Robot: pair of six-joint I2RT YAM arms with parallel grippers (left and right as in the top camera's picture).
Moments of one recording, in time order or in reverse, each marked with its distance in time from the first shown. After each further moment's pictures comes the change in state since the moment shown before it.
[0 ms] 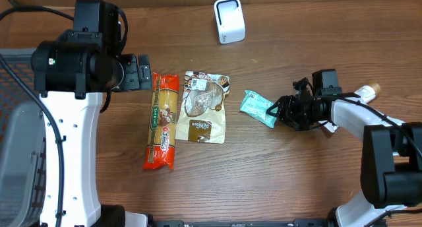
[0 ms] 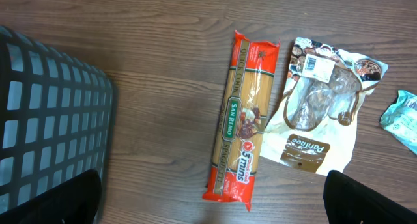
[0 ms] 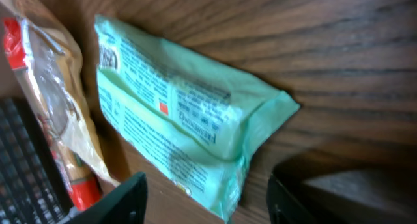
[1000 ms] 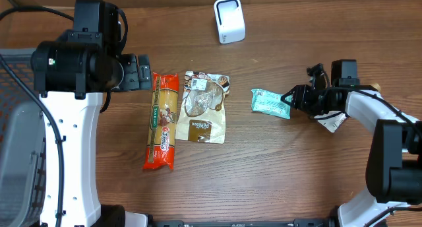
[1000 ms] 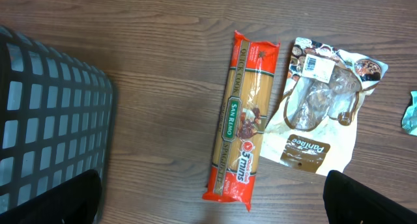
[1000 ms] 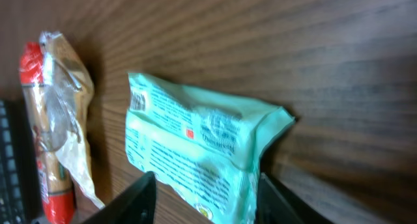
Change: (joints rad) left arm 0.000 0.000 0.000 0.000 0.000 0.000; right arm -0.114 0.026 0.098 -0.037 -0.006 -0.247
